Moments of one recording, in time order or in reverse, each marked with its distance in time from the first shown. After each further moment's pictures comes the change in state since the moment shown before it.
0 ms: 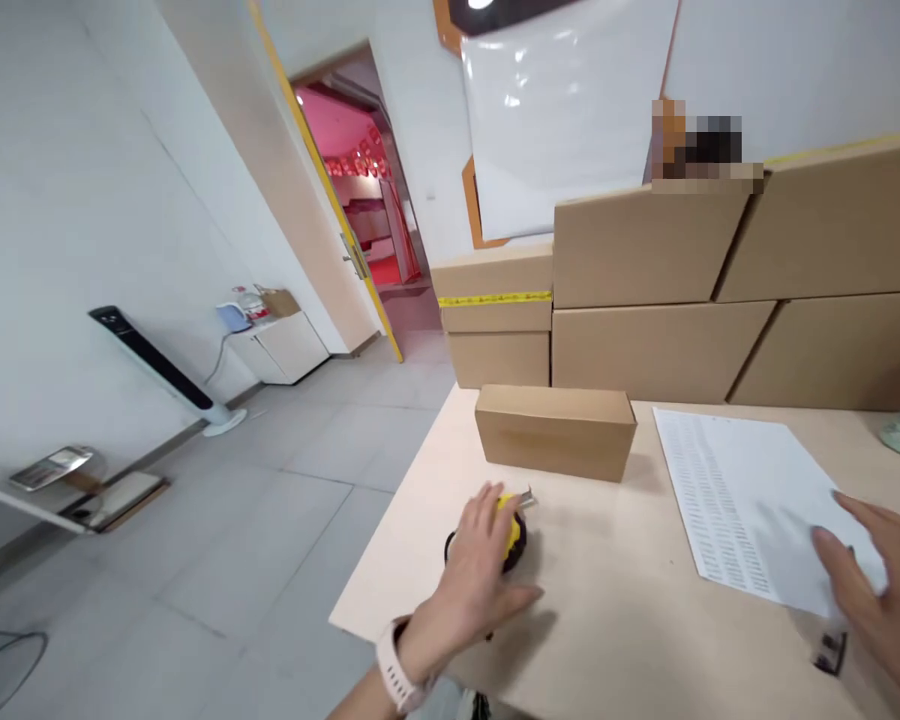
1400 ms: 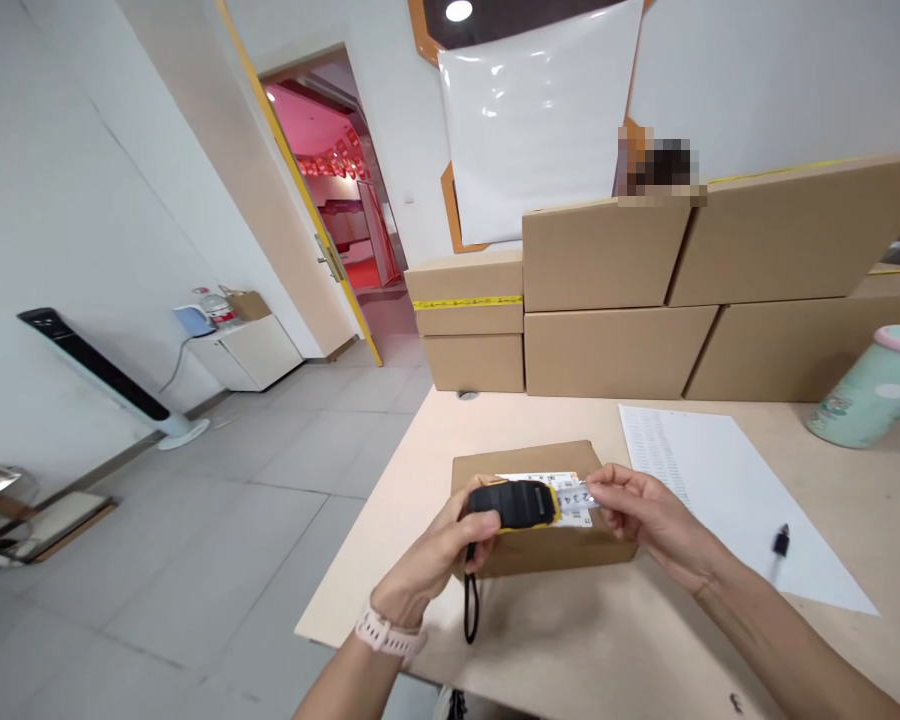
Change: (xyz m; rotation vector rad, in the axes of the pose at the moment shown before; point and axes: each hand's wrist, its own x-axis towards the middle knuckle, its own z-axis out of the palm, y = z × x) left_hand 0.021 0.023 -0.036 -1.211 -0.188 -0.101; right_hand 0.071 -0.162 -0.010 1.396 -0.796 0.681
